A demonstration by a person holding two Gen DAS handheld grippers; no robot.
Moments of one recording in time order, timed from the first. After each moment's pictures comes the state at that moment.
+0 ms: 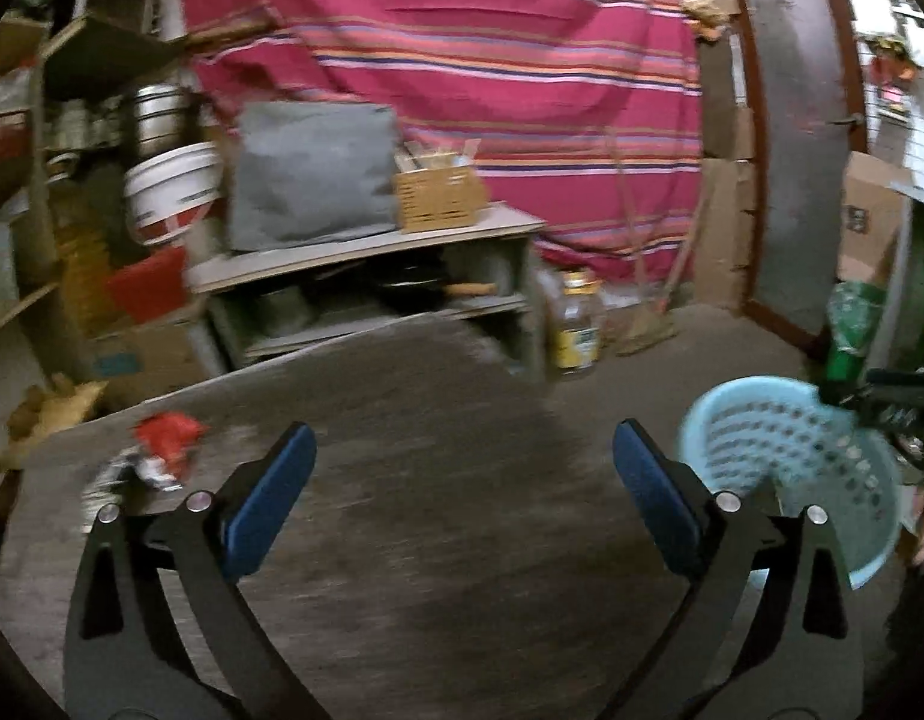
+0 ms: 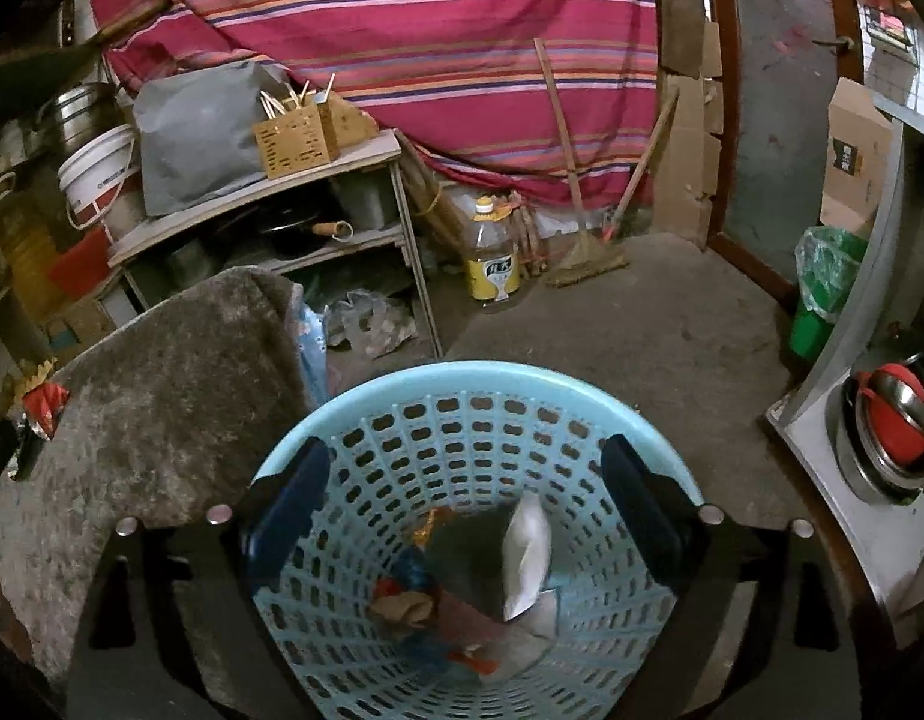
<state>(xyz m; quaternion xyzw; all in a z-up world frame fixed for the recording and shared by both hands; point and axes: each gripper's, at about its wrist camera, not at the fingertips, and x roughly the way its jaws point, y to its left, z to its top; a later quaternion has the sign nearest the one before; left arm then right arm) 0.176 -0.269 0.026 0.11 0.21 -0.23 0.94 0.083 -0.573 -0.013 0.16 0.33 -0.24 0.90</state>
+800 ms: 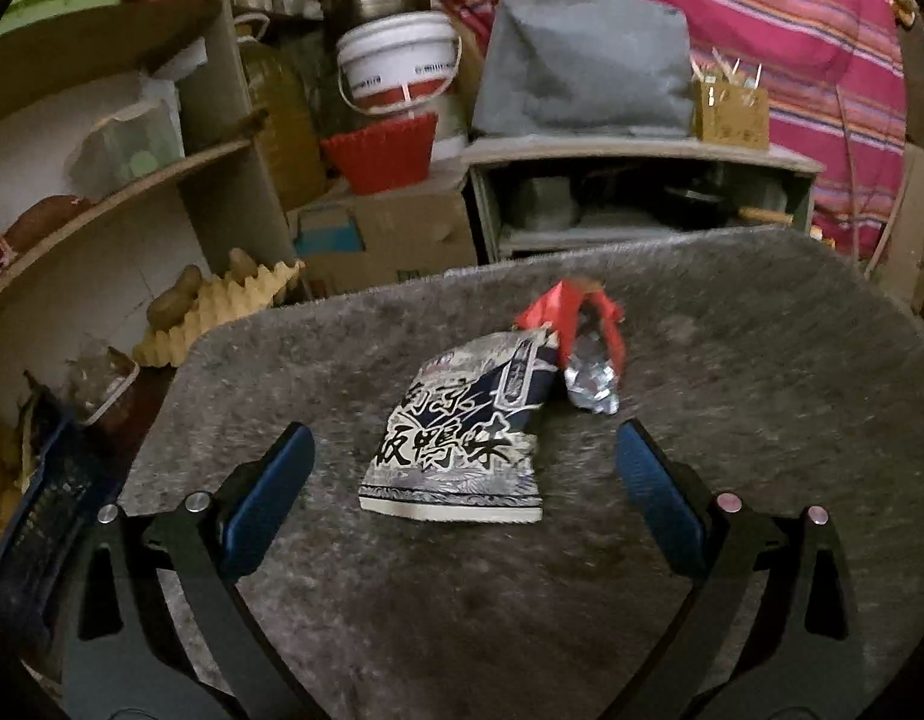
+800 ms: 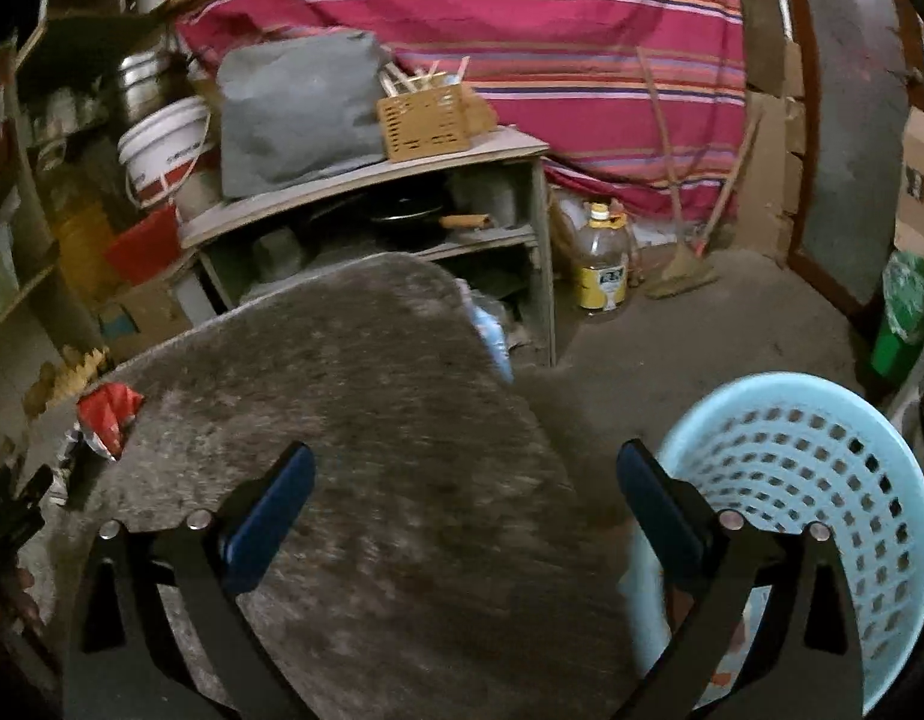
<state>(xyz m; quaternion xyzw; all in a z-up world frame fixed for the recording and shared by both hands) 0.342 -0.044 -0.037 0.11 0.30 -0.03 0.95 0.208 -0.421 -0.021 0.14 0.32 -0.19 0.92</state>
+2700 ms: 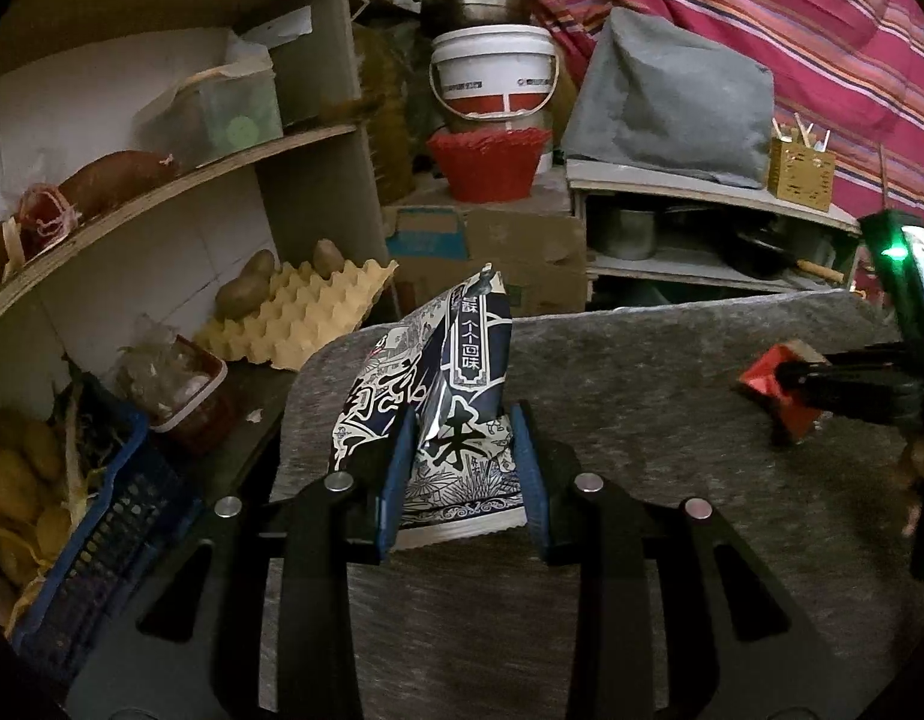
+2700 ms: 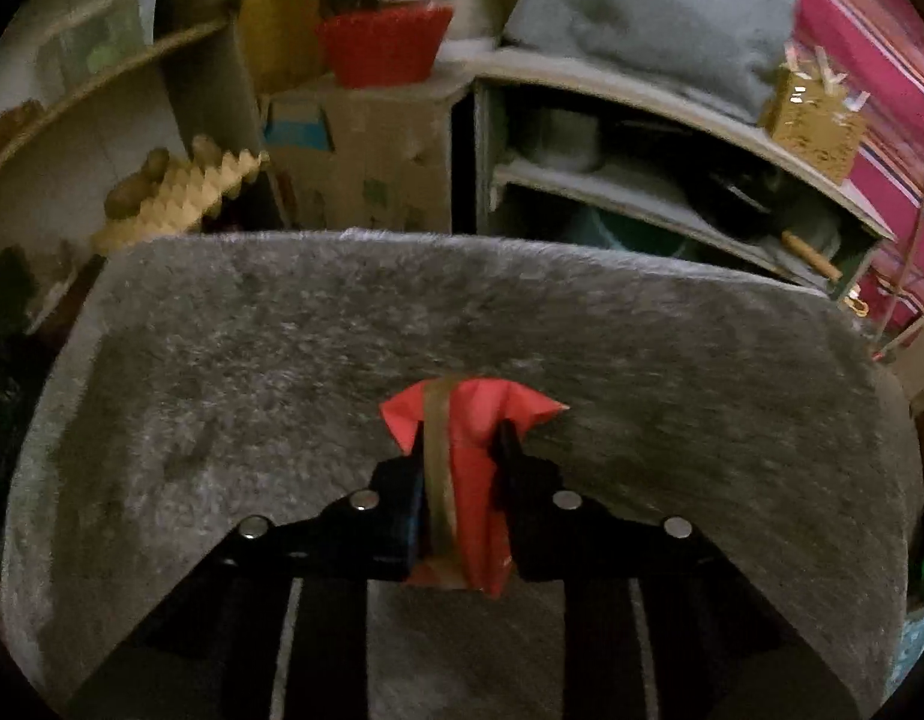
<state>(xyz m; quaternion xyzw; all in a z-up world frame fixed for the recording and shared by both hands) 0.348 0.103 0.013 0.06 0.29 -0.01 0.96 0.426 -0.140 -0.039 0.00 0.44 0.01 0.90</state>
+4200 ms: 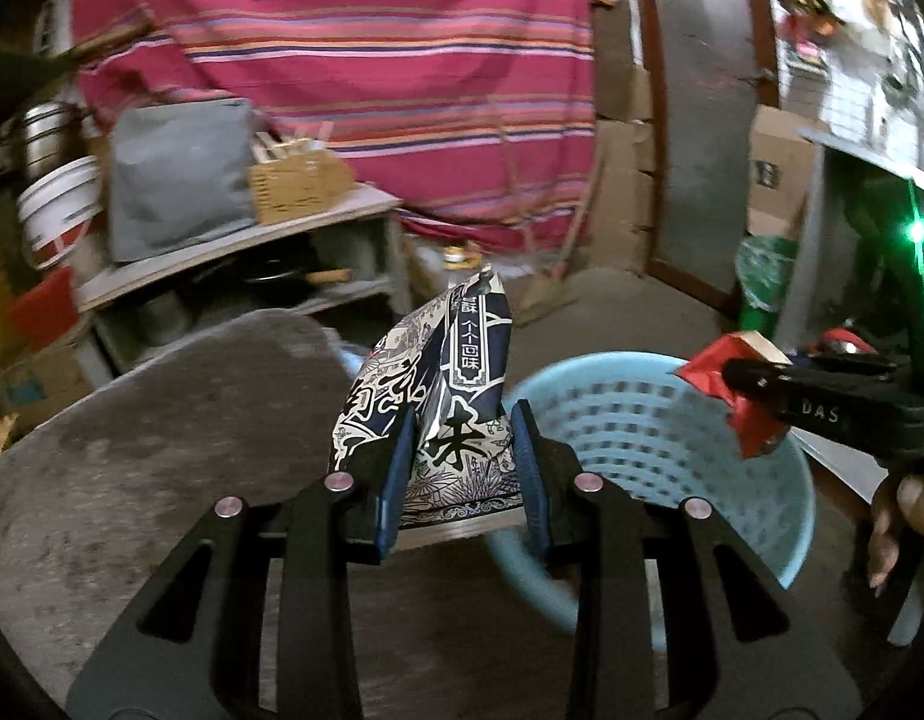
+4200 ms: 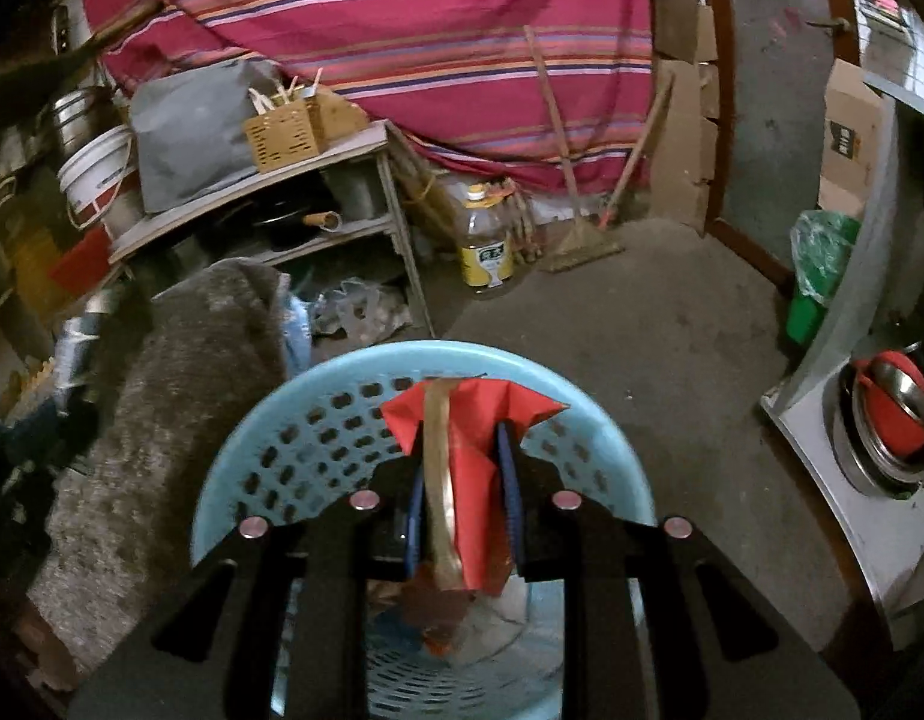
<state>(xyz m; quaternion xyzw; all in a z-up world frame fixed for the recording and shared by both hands) 0.113 -0.411 0.003 0.14 0.24 -0.36 0.89 0.052 -0.608 -0.018 0.17 0.34 -0.24 0.90</state>
